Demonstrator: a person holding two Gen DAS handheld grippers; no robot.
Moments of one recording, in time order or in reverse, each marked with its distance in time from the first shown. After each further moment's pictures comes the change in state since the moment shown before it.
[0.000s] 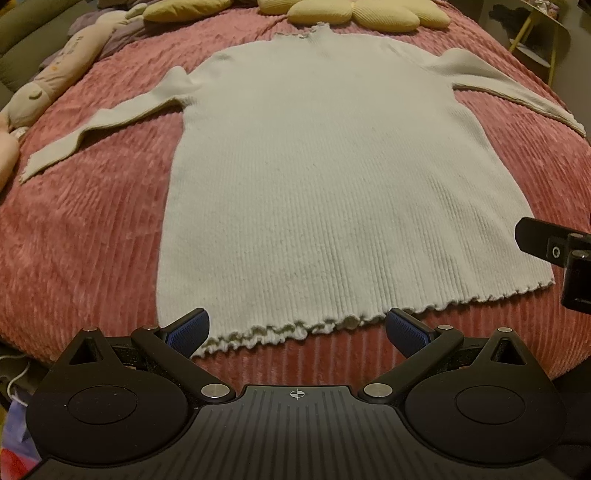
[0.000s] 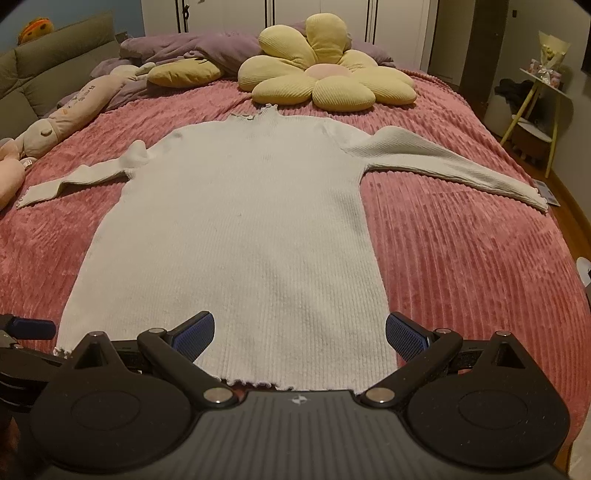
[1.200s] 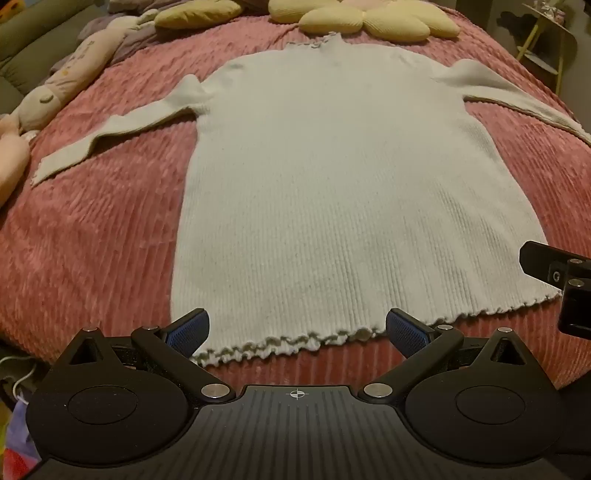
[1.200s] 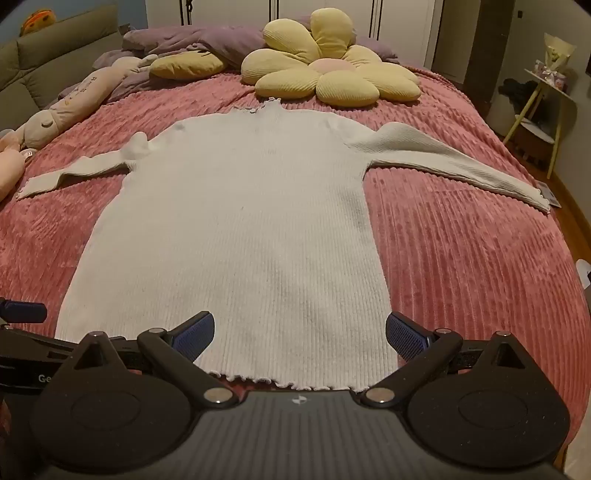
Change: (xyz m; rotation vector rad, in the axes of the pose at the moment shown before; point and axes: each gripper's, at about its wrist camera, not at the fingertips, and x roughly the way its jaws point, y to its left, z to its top) left arm -0.004 0.005 0.005 -0.015 -0.025 0.022; right arm 0.003 0.003 0.001 -0.018 0.021 -0.001
